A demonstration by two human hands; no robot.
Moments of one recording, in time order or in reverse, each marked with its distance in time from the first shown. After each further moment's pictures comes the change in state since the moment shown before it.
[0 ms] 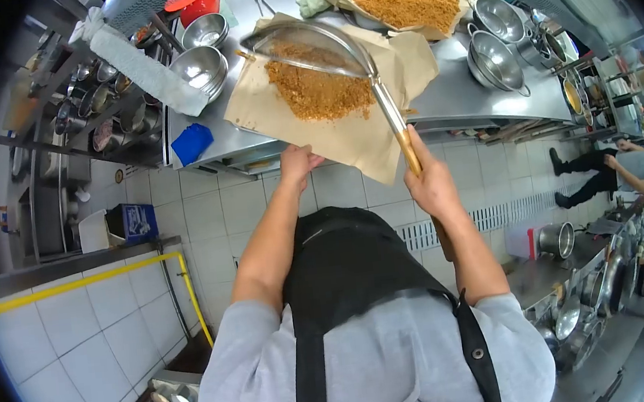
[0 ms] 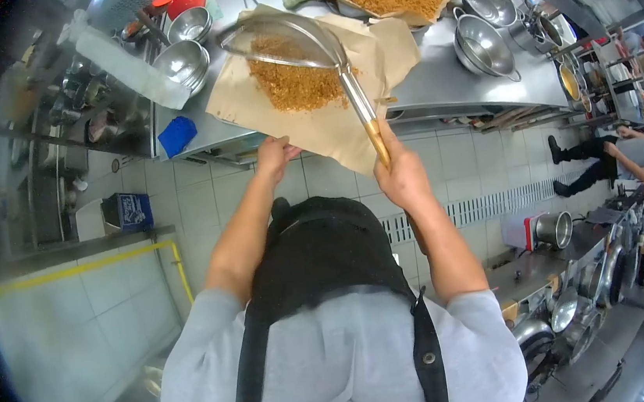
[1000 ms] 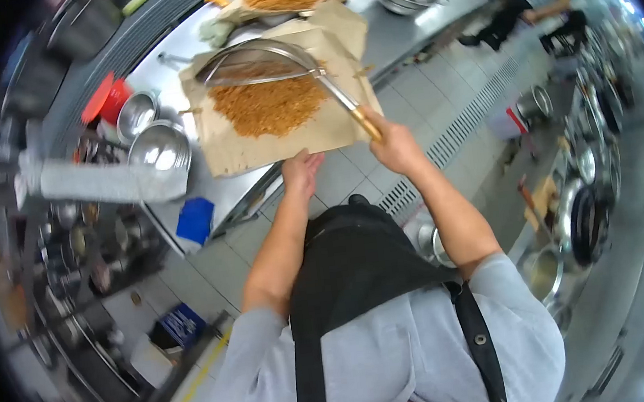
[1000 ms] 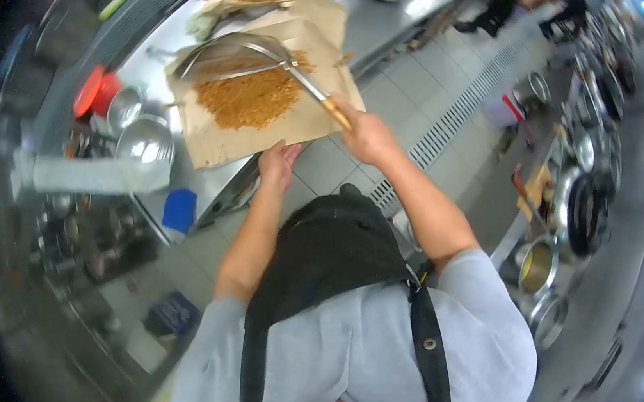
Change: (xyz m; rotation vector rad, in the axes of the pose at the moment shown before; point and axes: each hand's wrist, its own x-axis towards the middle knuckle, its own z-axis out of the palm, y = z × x) left_hand 0.030 0.008 -0.025 -0.072 -0.344 -0.303; right_hand 0.005 -0.045 0.111 -0.092 0.303 0.312
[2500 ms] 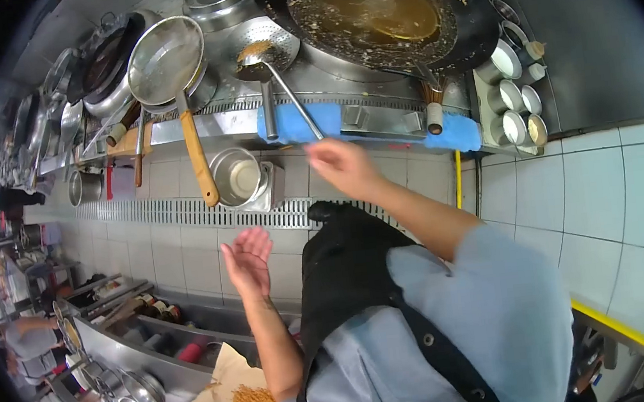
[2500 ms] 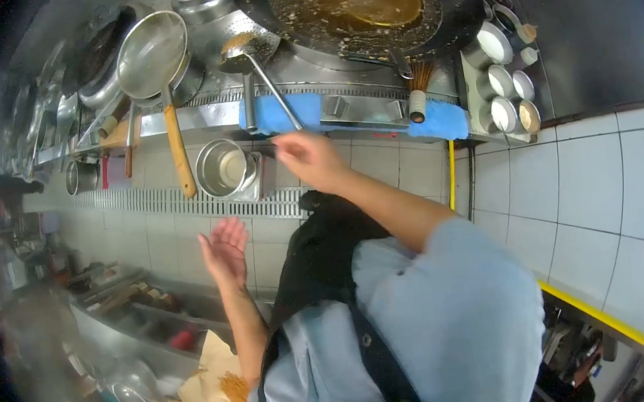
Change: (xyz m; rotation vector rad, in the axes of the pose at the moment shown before) left_hand -0.226 -0.215 0.160 1.067 -1.396 -1.177; right_hand -0.490 0.005 0.110 0.381 2.021 0.847
